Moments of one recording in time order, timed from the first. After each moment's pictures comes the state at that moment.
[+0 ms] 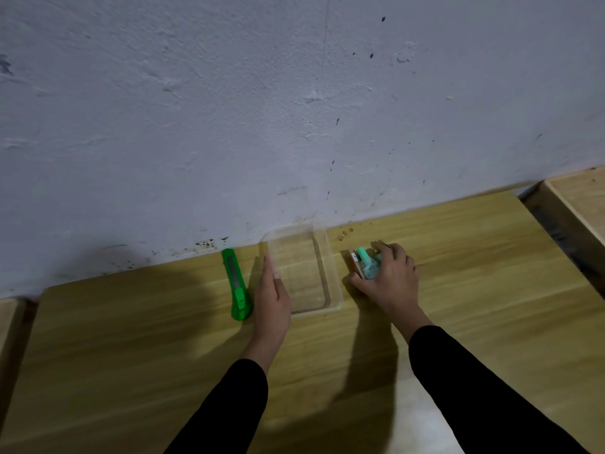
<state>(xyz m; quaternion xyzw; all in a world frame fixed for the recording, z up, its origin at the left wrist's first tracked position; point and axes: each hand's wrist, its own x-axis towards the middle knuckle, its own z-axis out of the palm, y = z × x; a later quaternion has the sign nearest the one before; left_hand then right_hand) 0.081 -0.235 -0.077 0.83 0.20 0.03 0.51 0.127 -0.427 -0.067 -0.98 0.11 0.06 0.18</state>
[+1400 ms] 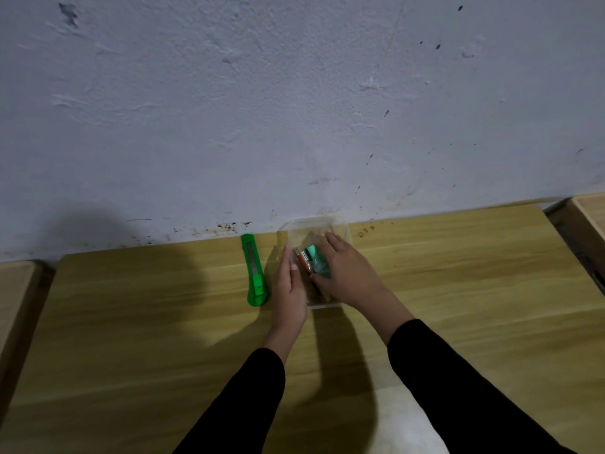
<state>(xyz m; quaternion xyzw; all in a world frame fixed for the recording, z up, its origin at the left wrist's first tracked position) 0.082 -0.231 -0.093 0.69 0.20 0.04 0.70 0.130 -0.336 -0.035 -0.96 -0.19 0.14 0.17</state>
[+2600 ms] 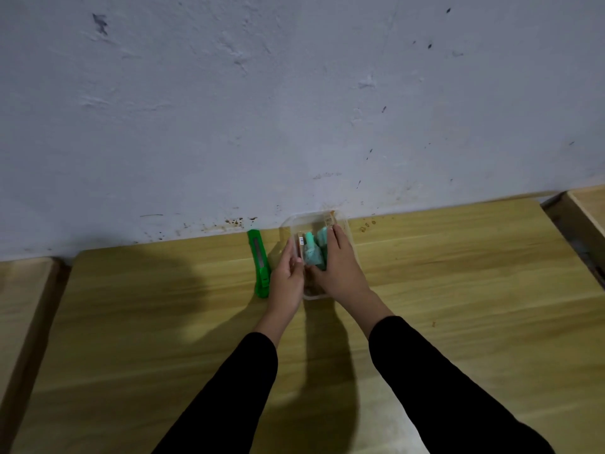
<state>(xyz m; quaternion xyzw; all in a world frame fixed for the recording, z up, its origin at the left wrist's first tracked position) 0.077 -0.214 -0.062 0.76 0.16 -0.03 0.63 0.110 -0.315 -0.052 -0.94 -0.07 0.11 0.32</state>
